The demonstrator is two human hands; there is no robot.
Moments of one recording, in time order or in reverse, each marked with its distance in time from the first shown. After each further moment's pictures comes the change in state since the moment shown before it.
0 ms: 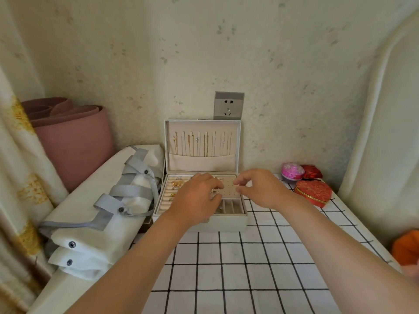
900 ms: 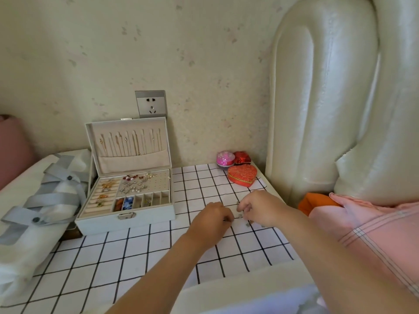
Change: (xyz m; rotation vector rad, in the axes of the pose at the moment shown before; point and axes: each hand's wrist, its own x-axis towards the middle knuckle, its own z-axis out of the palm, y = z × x) left_hand -0.002 0.166 0.138 -0.125 -0.318 0.081; right_hand -0.144 0.135 -0.061 -0.110 -0.156 0.244
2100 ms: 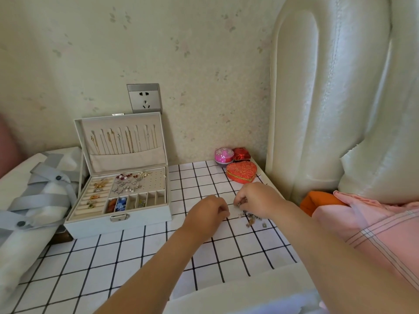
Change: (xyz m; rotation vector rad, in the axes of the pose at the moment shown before) left_hand 0.018 -0.014 -0.001 -0.080 0.037 -0.094; right_hand 0.033 0.008 0.001 -0.160 0.067 -0.092
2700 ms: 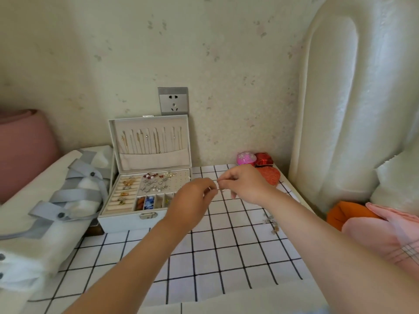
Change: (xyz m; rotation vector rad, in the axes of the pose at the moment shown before) left_hand -0.025 -0.038 -0.086 0.016 0.286 0.059; right_hand 0.041 -0.095 -0.017 0.653 0.151 -0.049
